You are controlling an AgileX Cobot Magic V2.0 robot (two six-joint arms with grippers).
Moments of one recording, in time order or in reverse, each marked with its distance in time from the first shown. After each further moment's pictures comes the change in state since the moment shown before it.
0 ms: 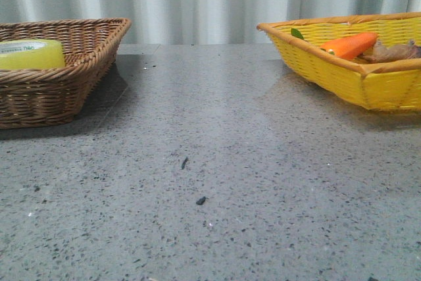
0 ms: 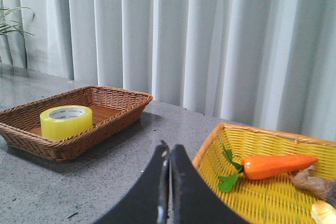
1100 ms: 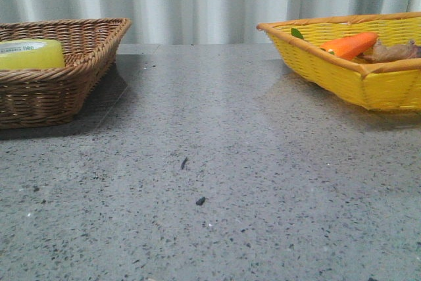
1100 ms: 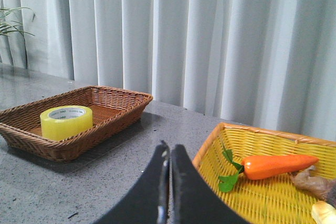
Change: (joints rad) left arm 0.000 0.000 -0.142 -0.009 -0.034 0.002; right arm 0.000 0.000 0.000 0.000 0.000 0.000
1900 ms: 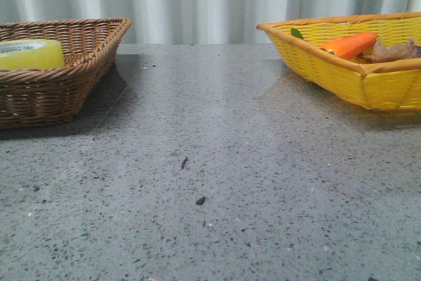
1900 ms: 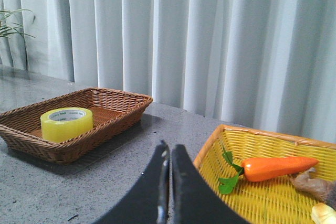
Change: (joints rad) left arm -0.075 0.278 -0.402 -0.112 0.205 0.002; right arm 0.000 0.000 -0.002 0.002 -0.003 0.000
